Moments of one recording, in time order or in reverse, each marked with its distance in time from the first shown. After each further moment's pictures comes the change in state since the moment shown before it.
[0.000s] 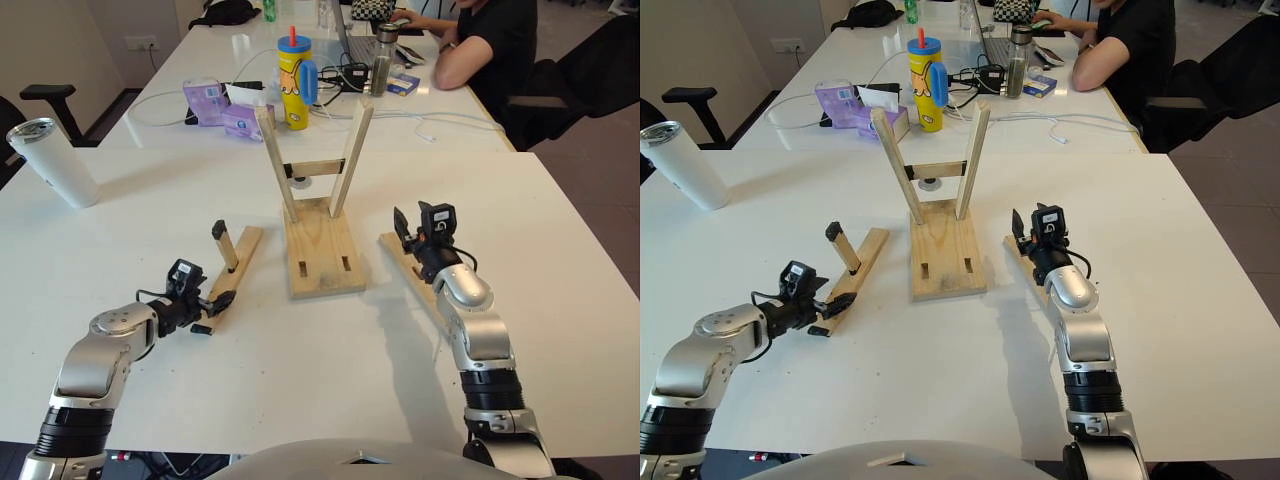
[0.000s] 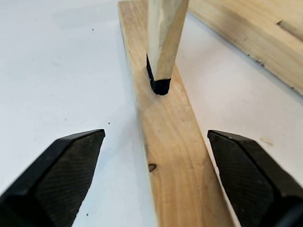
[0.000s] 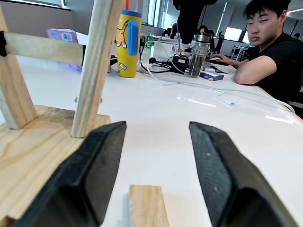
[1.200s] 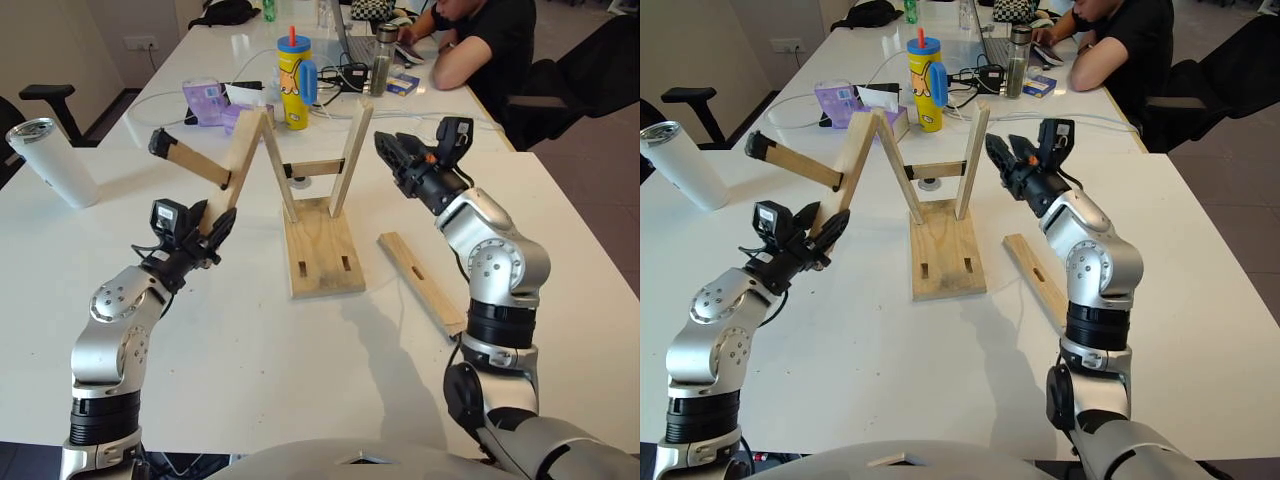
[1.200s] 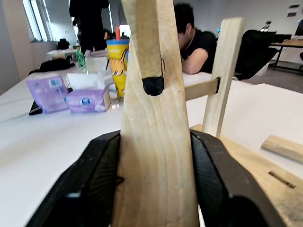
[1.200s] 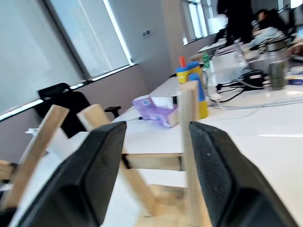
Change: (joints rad) left arm -0.108 -0.201 0.108 -0.190 -0.078 -0.294 0.062; right arm -0.433 0.060 -0.252 -0.101 0.630 0.645 0.064
